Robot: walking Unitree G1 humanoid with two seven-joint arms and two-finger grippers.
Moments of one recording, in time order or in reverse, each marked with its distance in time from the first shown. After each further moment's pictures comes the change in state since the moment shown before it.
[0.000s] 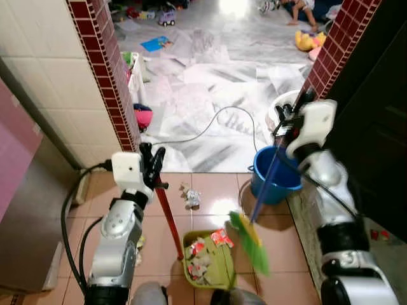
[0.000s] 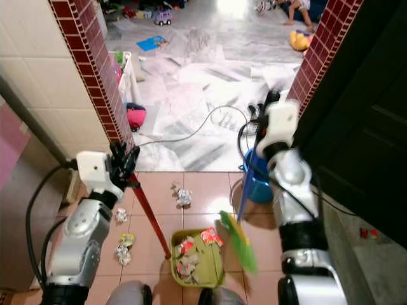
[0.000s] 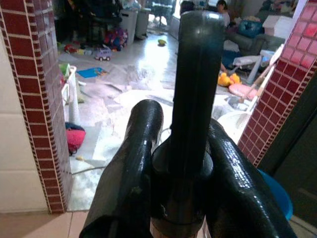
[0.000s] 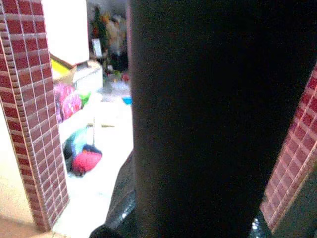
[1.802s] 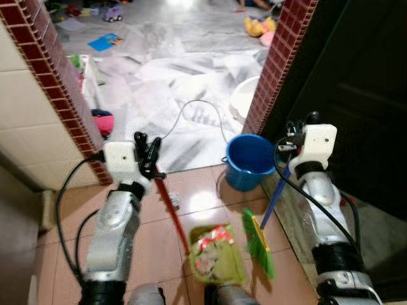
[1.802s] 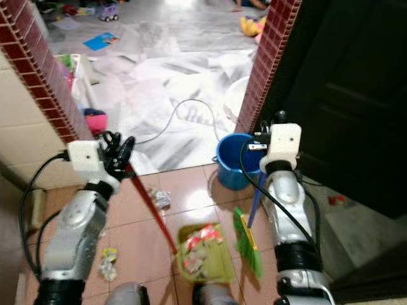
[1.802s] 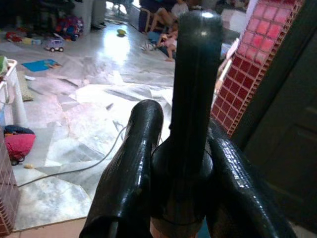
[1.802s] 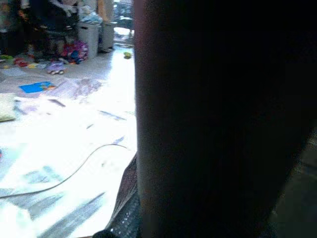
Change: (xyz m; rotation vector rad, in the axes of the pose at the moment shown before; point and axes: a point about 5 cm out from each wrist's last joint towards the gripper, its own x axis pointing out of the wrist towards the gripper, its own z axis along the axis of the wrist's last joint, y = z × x) left arm 0.003 0.004 0.013 -0.048 0.005 0.041; right arm -0.020 -0.005 -0.015 -0.082 0.014 -0.235
